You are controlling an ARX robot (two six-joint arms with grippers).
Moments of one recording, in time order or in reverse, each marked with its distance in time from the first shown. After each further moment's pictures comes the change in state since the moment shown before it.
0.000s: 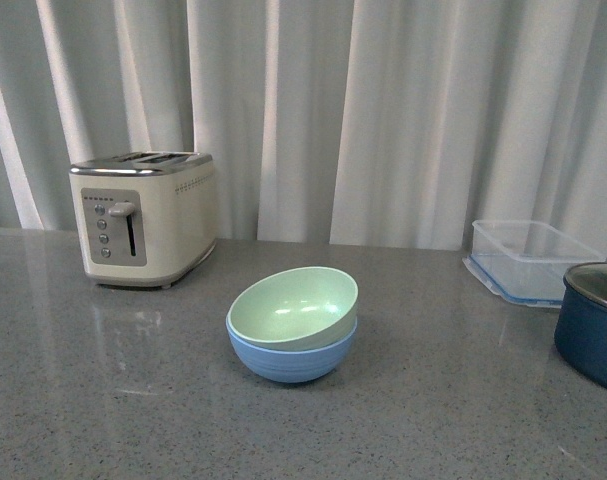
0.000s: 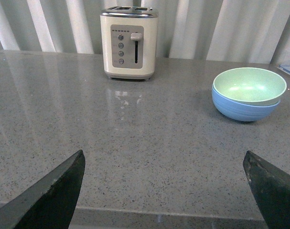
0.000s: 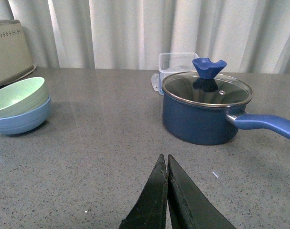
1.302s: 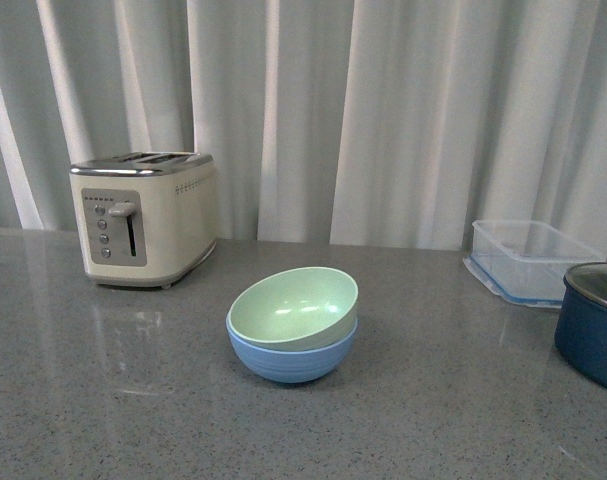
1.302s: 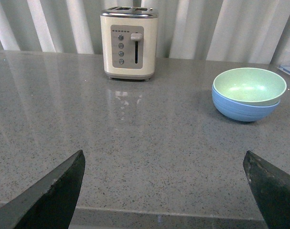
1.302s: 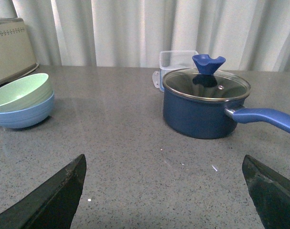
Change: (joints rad) left arm 0.000 0.000 0.000 0.000 0.000 0.000; right arm 0.000 -0.220 0.001 -0.227 0.000 -0.001
